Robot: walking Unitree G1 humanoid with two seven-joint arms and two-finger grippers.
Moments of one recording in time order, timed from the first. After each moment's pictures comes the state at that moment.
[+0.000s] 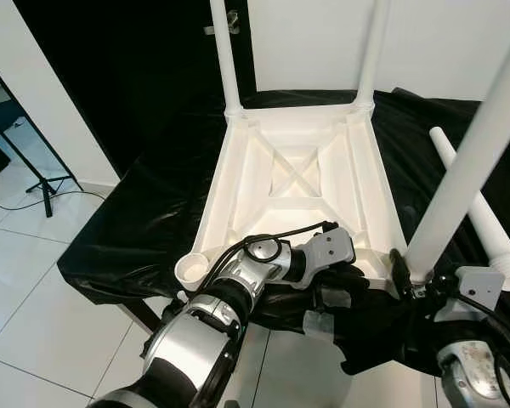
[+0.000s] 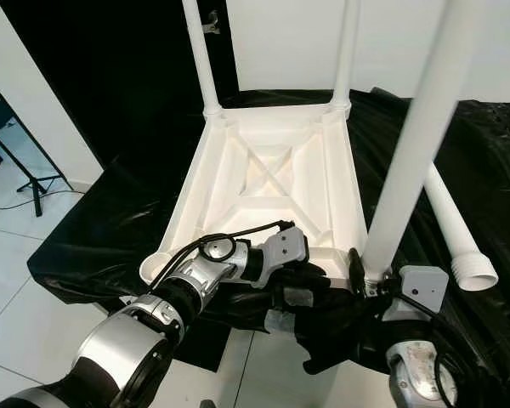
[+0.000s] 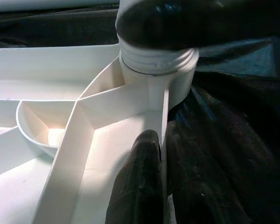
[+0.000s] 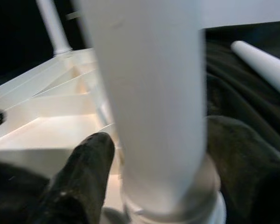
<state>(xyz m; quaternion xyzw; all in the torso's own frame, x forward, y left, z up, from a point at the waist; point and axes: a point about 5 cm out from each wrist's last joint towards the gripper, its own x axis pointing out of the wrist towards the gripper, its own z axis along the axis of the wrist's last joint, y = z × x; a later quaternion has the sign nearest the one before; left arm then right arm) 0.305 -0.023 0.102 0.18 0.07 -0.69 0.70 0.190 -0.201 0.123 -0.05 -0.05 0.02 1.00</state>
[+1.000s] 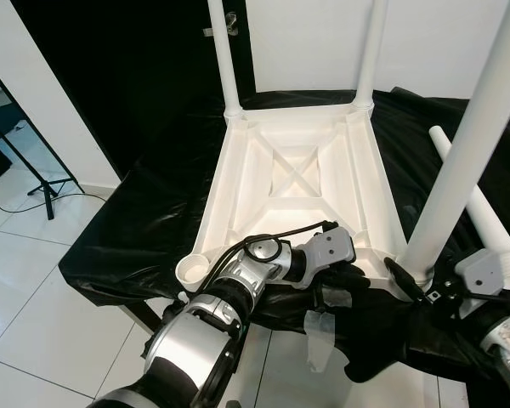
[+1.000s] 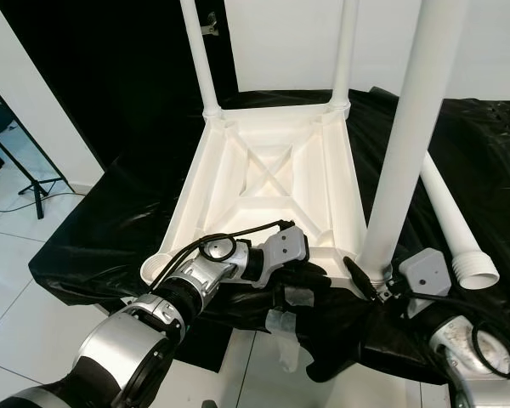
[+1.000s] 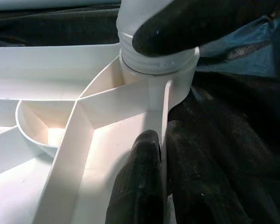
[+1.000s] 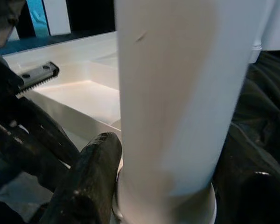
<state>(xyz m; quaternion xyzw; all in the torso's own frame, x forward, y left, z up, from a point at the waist) 0.304 -0.027 0.102 0.17 0.07 -0.69 0.70 0.205 -0.229 0.130 -0.16 -0.03 0.23 0.96</state>
